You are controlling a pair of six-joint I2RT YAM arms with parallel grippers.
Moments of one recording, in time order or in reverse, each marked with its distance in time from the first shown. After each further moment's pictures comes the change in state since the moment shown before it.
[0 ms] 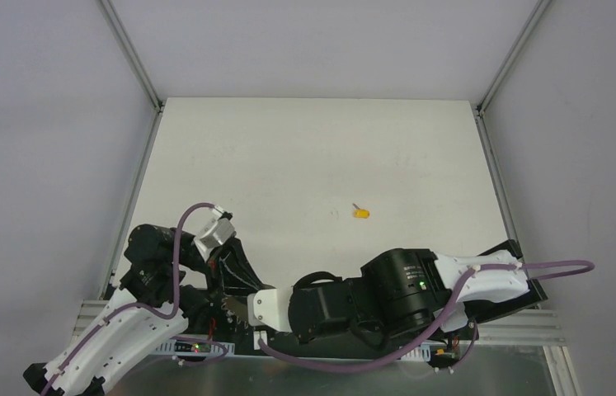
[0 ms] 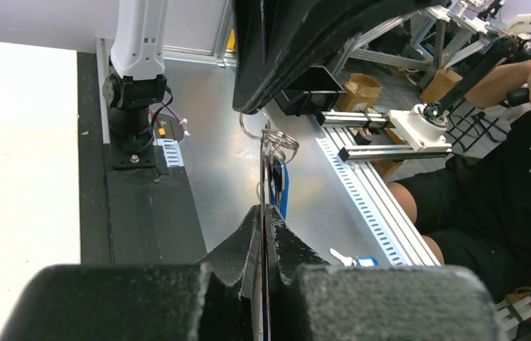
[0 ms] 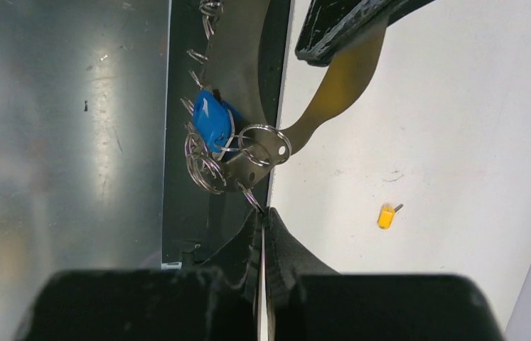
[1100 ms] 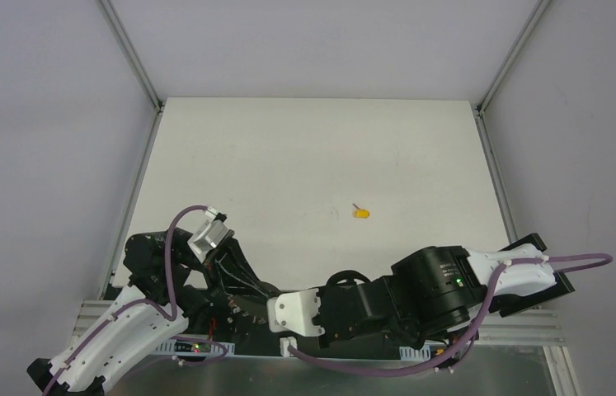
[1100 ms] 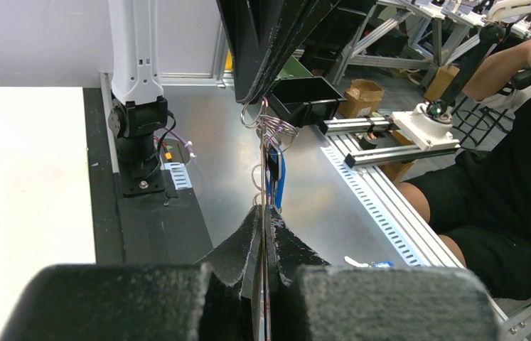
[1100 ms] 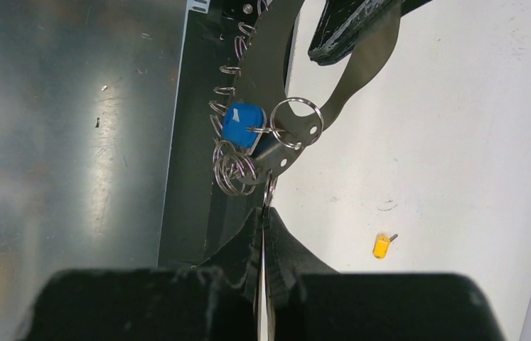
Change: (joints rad) left arm -0.001 0.025 -0.066 0.291 0.014 -0.116; right arm 0.028 -0.168 -0.199 0.161 0.004 -0.048
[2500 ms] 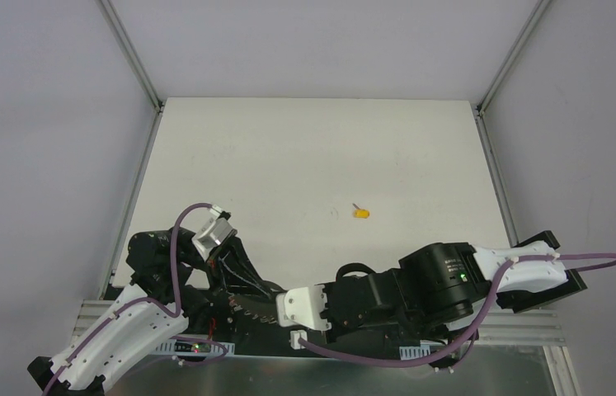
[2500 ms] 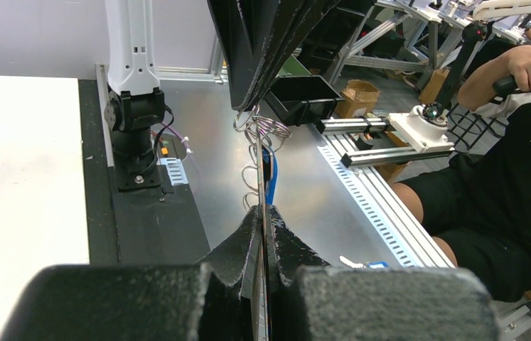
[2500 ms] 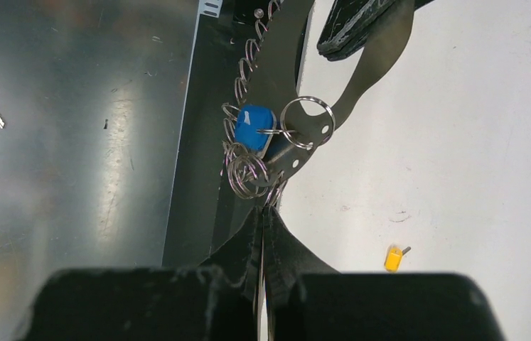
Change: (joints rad) left arm 0.000 0.008 -0.006 0.002 0.008 -0.018; right arm -0.031 -0.087 -0.145 0.093 -0.075 -0.026
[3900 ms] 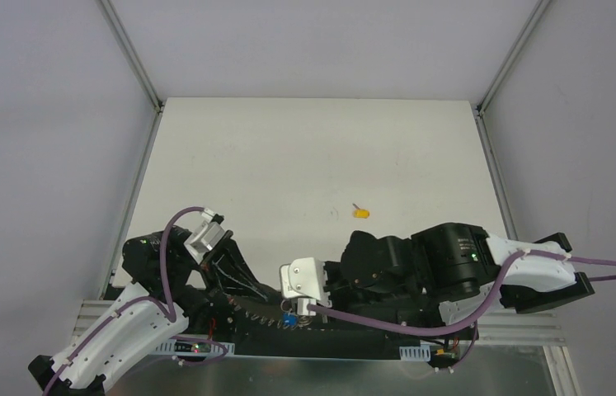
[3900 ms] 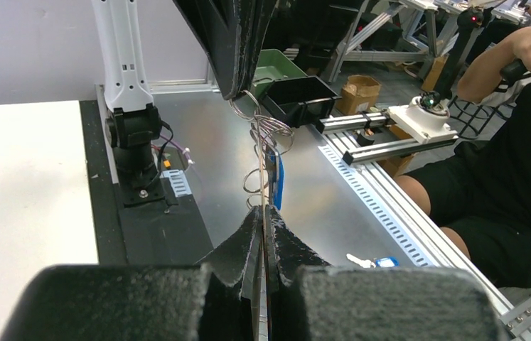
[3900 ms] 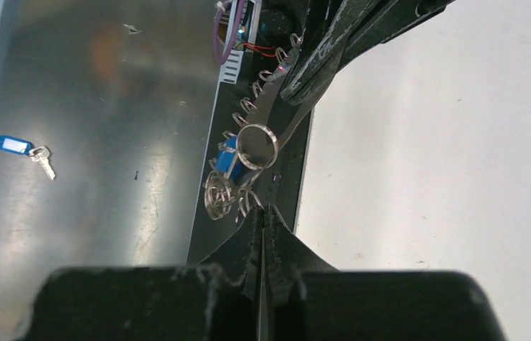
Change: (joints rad) left arm 0.006 0.016 -0.003 0.164 0.018 -0.063; right arm -0.139 -0.065 -0.016 0.163 -0.193 -0.033
